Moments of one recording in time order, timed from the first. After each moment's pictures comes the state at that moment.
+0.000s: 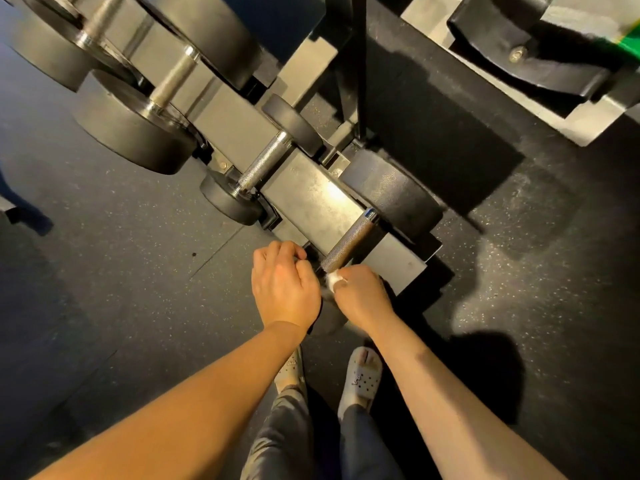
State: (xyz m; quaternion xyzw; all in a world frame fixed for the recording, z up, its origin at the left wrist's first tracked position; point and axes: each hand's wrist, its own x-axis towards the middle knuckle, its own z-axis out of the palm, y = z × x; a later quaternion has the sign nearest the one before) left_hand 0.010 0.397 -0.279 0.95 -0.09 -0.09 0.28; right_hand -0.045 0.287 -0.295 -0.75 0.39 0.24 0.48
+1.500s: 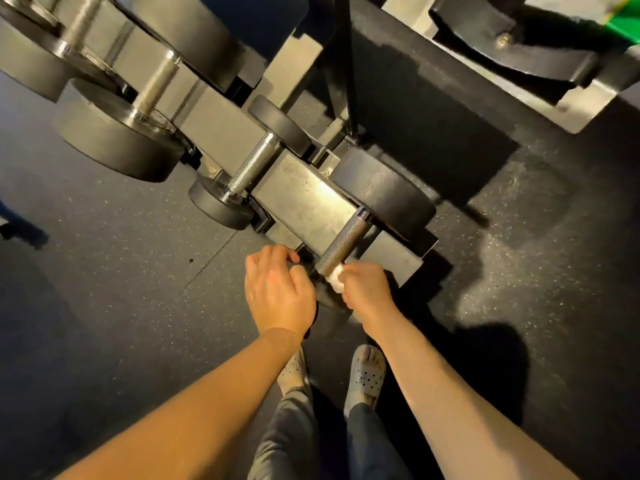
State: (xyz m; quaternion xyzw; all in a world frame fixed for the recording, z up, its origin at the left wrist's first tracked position) left_hand 0.009 0.396 -0.276 0.95 -0.10 -0.09 0.28; right_hand -0.046 0.281 -0.298 -0.51 0.56 0.12 0.64
